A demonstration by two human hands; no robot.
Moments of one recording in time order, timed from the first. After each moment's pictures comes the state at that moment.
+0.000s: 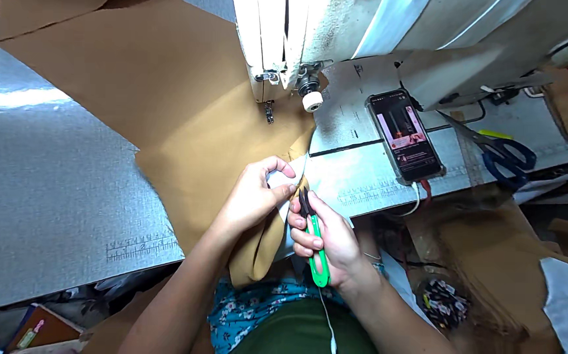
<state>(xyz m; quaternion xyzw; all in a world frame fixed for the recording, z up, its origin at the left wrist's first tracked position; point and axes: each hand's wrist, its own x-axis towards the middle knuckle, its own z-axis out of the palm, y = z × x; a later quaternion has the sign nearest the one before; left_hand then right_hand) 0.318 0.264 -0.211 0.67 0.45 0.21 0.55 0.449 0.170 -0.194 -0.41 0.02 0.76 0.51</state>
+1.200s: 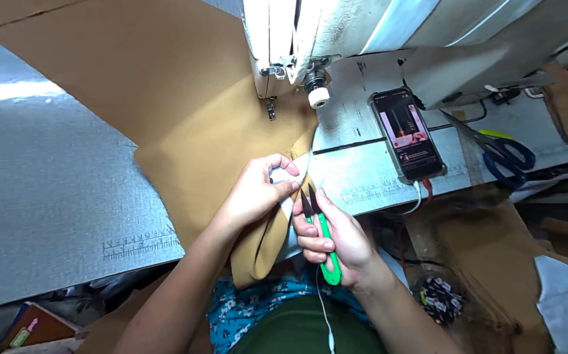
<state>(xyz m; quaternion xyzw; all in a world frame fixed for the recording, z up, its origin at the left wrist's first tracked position) 0.318 0.269 -0.213 0.67 0.44 0.21 0.56 0.463 0.167 -0.196 -0.40 -0.03 0.80 0.45</state>
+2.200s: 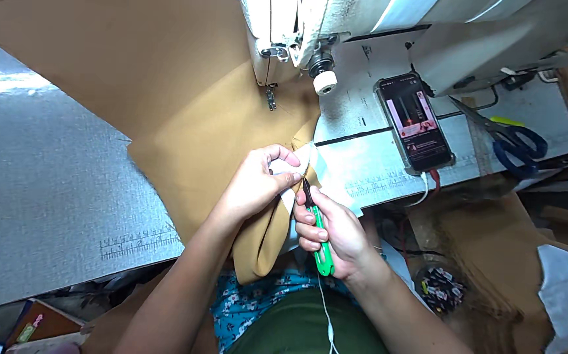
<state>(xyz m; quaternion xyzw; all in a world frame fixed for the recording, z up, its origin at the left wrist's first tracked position) 0.315 0.269 -0.213 0.64 0.44 0.21 0.59 0.448 0.174 -0.197 -0.45 0.02 0.75 0.48</state>
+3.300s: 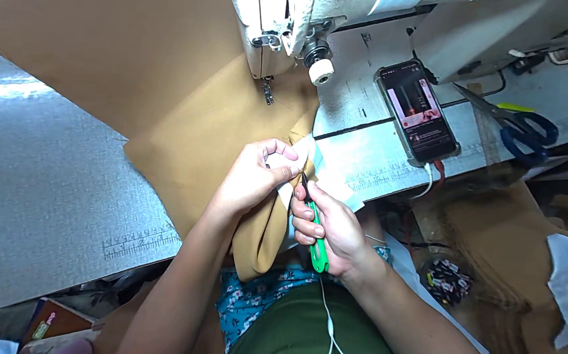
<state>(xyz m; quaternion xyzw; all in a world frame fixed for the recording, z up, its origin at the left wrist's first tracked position) 0.314 0.273 -0.213 0.61 0.44 0.21 0.62 0.440 0.172 -0.200 -0.43 0.03 0.74 0.51</state>
